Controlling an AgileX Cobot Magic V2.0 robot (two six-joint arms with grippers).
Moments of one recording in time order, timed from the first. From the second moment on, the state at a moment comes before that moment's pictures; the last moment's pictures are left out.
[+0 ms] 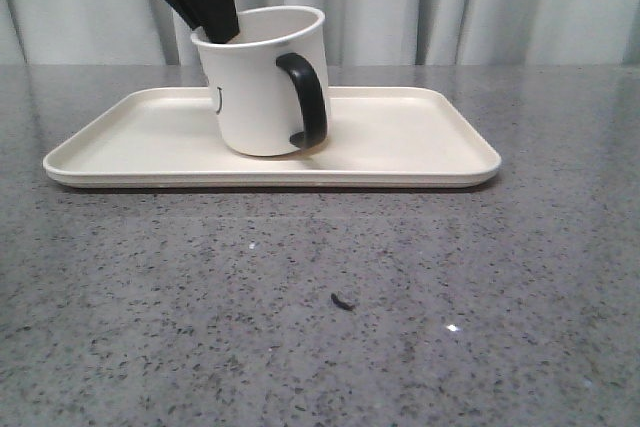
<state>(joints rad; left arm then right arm) -0.41 1.91 -1.88 -0.23 1.24 0.19 0.08 0.74 -1.14 0.06 0.70 -0.08</state>
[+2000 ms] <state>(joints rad) -0.42 1.03 -1.56 0.48 1.28 -0.08 0.13 0.92 -1.29 0.32 0.68 -0.25</state>
